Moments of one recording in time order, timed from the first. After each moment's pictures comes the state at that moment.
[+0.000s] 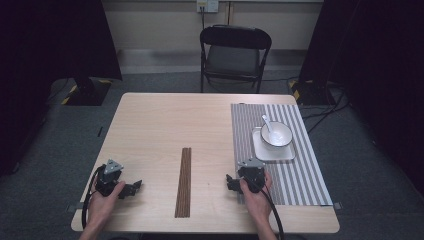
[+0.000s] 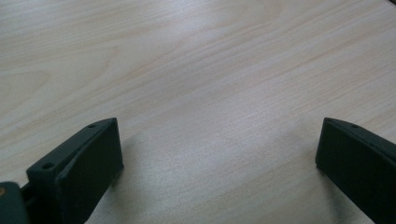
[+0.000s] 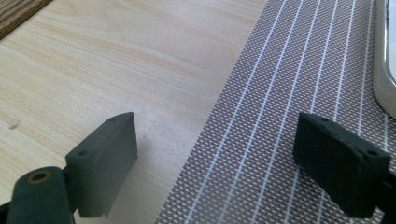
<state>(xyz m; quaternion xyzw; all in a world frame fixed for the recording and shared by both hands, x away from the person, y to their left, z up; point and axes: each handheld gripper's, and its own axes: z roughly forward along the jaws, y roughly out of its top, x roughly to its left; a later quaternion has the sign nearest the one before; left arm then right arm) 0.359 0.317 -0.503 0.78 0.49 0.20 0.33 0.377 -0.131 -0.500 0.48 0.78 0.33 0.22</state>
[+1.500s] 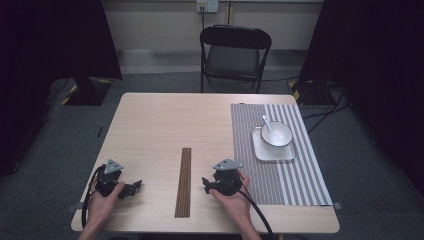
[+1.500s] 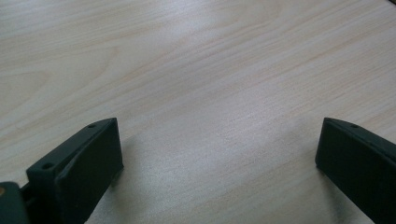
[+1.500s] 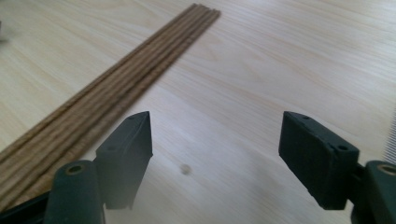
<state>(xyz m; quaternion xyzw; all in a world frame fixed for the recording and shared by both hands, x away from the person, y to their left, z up) 0.359 0.318 -0.503 0.78 0.48 0.20 0.33 0.362 -0.061 -0.482 0.42 0.80 0.38 0.18</state>
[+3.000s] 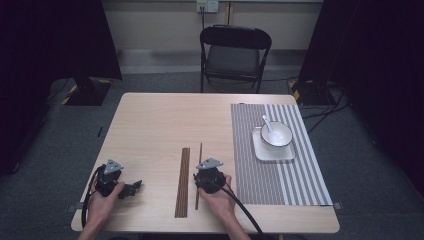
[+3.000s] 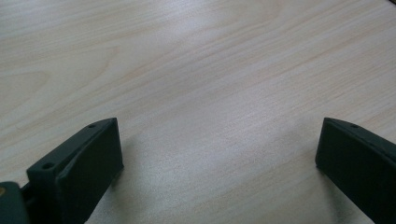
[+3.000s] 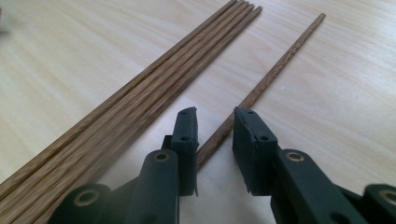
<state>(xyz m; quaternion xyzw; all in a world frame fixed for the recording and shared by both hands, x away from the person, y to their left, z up) 0.359 0.318 -0.503 0.79 0.48 0.20 0.33 0.376 -0.020 -0.496 0.39 0.82 0.37 0.17</state>
